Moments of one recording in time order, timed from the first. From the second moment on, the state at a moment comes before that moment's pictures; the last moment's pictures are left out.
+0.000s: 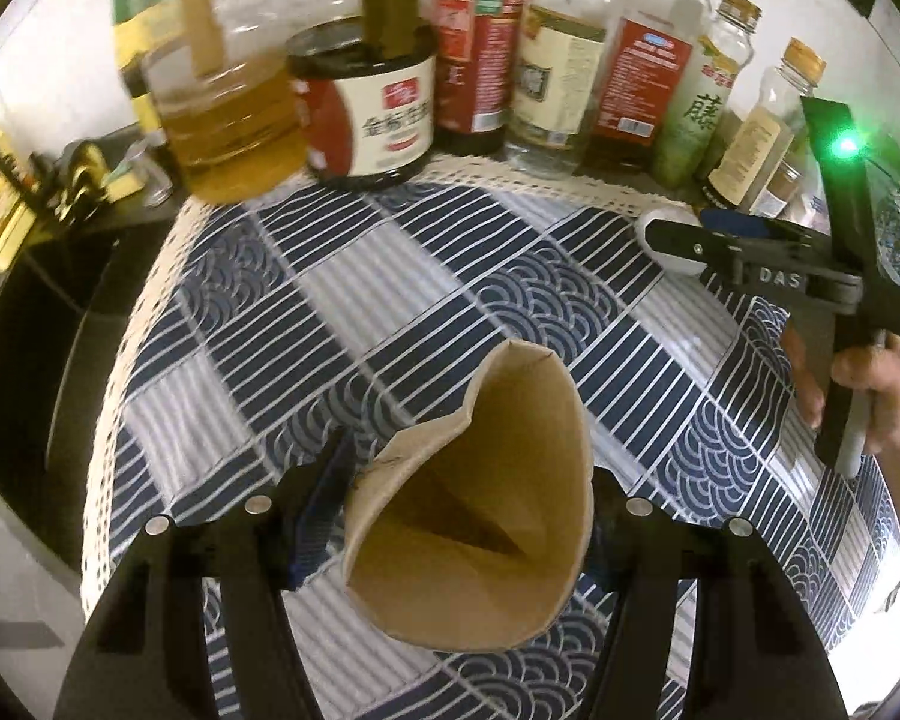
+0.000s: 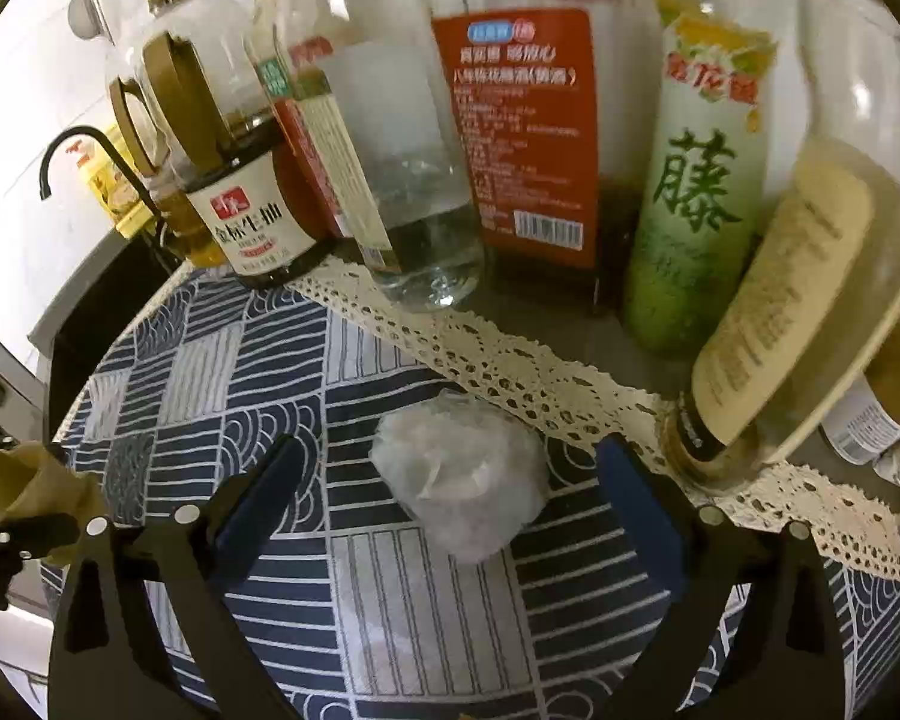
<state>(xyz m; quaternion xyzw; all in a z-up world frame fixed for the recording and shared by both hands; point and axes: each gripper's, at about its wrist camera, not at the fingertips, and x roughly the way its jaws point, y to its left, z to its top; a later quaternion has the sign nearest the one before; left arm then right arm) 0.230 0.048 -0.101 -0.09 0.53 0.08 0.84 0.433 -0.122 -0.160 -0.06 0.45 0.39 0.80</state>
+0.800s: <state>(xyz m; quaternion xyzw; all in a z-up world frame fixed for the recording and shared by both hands) 0.163 0.043 -0.110 -0.15 0.52 0.07 0.84 0.393 -0.138 -0.147 -0.07 0.46 0.35 0.81</state>
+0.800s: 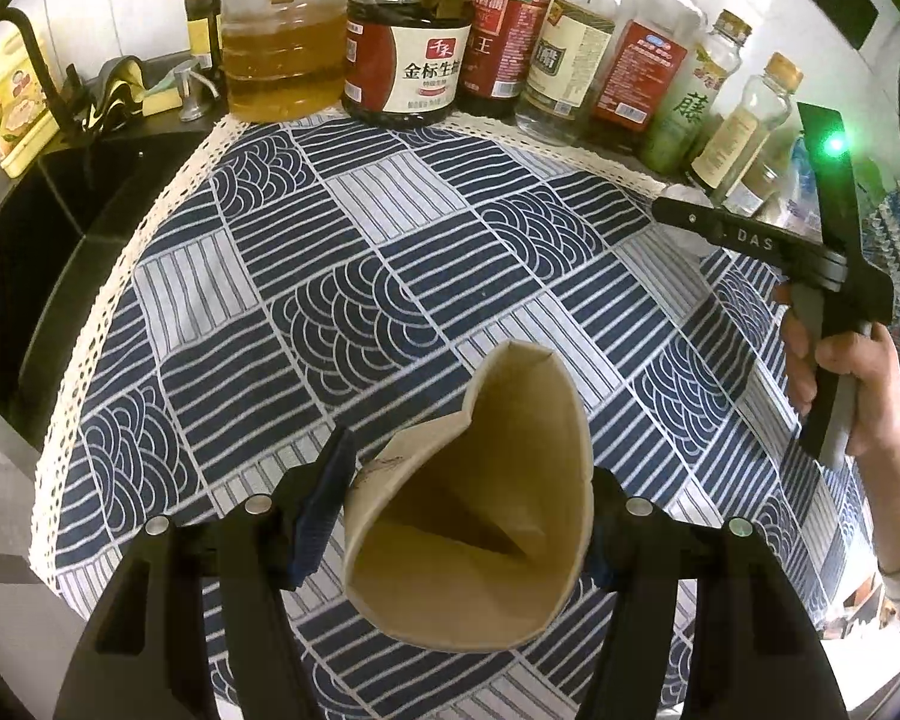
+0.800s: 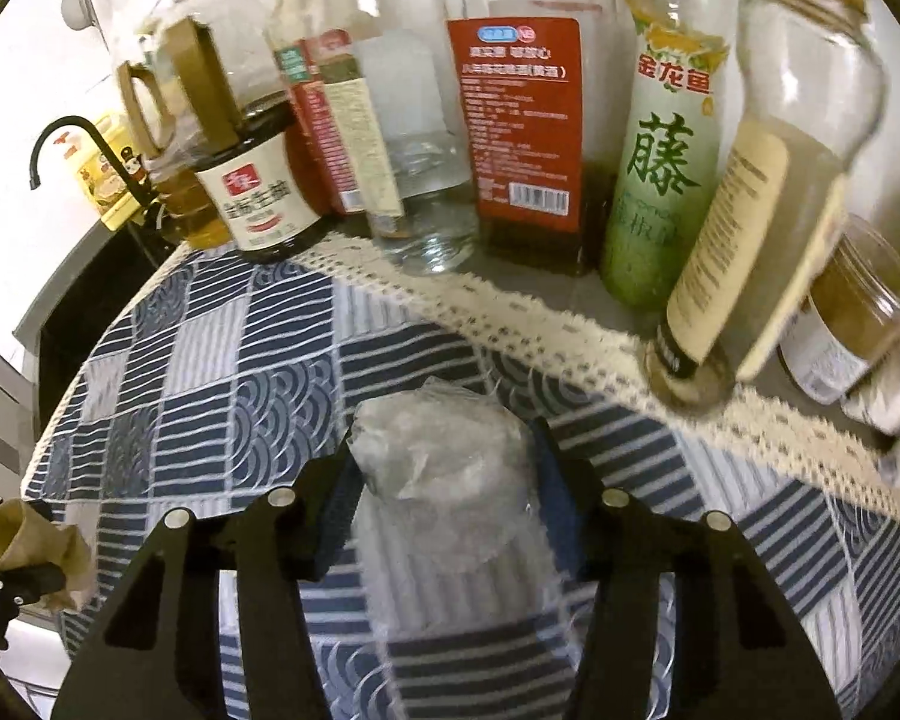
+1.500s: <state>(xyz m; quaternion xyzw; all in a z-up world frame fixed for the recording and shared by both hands) 0.060 0.059 -0.091 -0.14 0.48 -0.03 0.87 0.208 -0.156 -0.116 -0.01 0.48 0.28 0.83</state>
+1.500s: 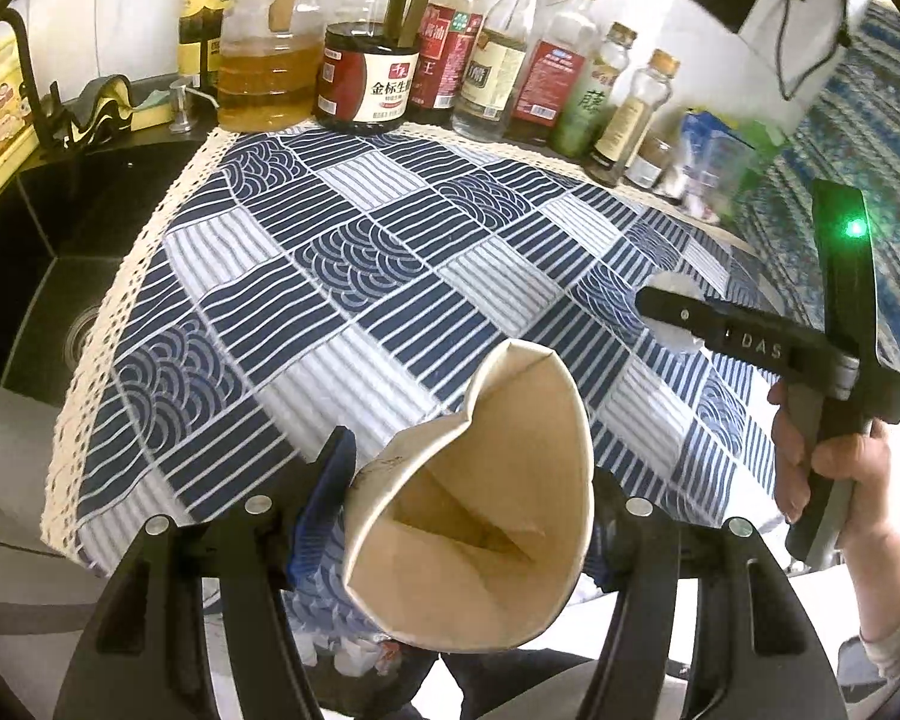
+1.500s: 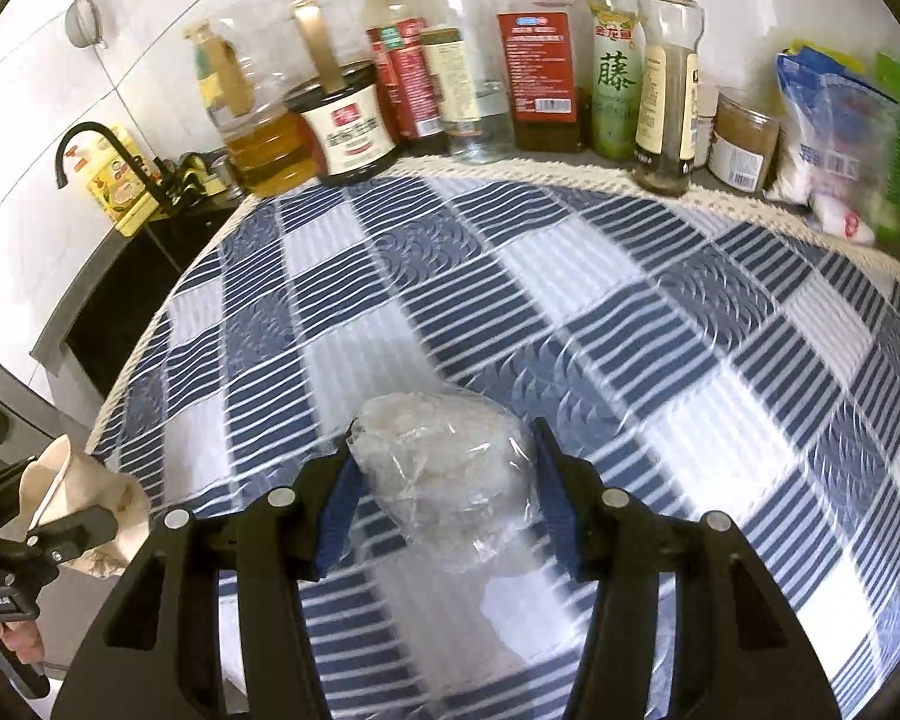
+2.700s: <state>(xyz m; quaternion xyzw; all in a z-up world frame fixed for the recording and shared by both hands) -0.084 0.139 -0.220 -0.17 0.59 -0.07 0.79 -0.025 -0.048 -0.206 -0.01 0.58 0.31 0.75</state>
